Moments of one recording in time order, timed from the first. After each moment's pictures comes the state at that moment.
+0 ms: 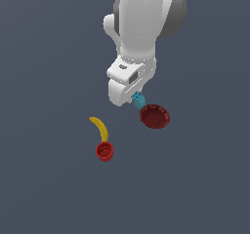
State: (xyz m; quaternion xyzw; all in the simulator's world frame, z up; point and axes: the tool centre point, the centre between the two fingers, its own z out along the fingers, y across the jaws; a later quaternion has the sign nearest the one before) arm -0.011 0.032 0.286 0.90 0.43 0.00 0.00
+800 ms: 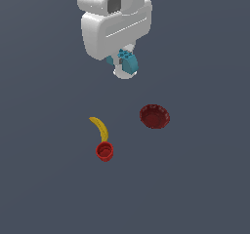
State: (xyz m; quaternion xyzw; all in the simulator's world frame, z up) arm -0.024 -0.005 0.422 0.90 0.43 0.00 0.00
